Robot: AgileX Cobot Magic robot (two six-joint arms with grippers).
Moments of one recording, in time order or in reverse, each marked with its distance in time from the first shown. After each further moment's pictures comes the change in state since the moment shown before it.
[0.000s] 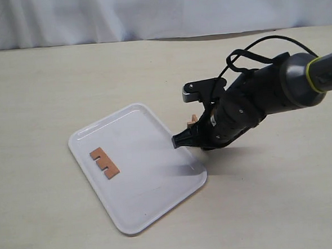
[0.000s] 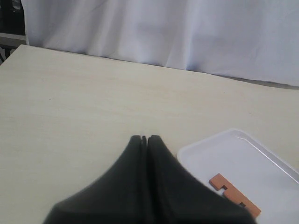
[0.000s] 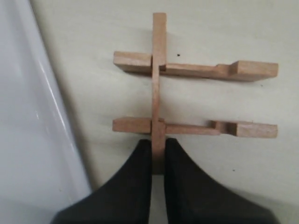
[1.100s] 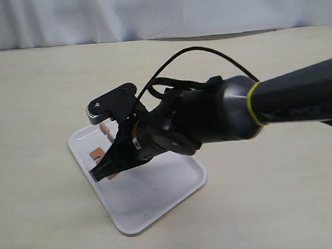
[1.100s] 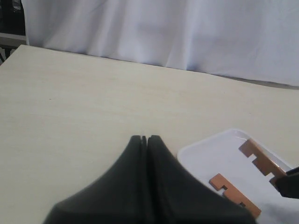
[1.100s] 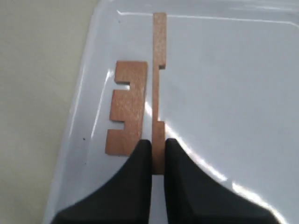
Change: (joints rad) left arm 0.000 0.000 0.000 0.000 0.000 0.000; right arm 0.333 0.027 -0.162 -0.011 -0.077 -0.116
